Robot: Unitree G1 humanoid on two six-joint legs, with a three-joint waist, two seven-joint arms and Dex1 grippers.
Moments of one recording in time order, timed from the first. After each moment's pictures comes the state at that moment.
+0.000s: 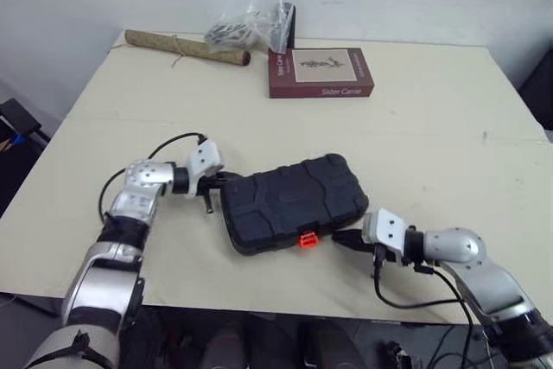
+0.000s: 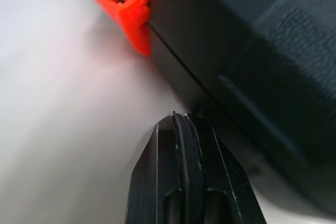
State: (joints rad) left arm -0.68 0.54 -0.10 0.64 -0.09 -0.07 -1.14; right arm -0.19 -0.73 0.19 -0.07 0.18 0.04 0.97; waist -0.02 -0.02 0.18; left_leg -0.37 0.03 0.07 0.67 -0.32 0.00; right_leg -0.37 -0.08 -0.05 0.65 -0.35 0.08
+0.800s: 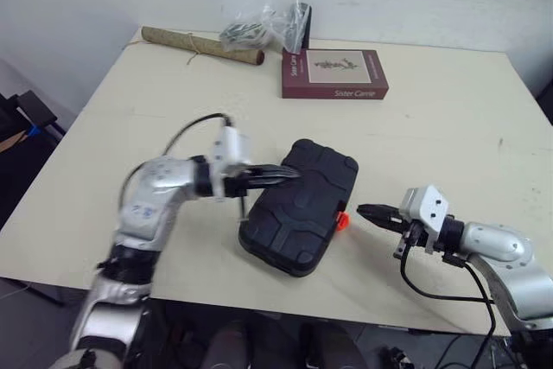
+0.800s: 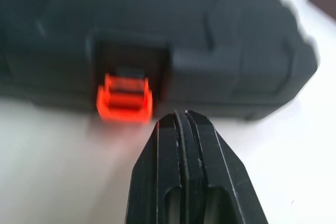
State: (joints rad) left arm -0.61 0.41 -0.16 -0.04 -0.34 0.28 -1.07; right arm -0.05 -0.75 -0.07 -0.31 0.34 0.18 0.89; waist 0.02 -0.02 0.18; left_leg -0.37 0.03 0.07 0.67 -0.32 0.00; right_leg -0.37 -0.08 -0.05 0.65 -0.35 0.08
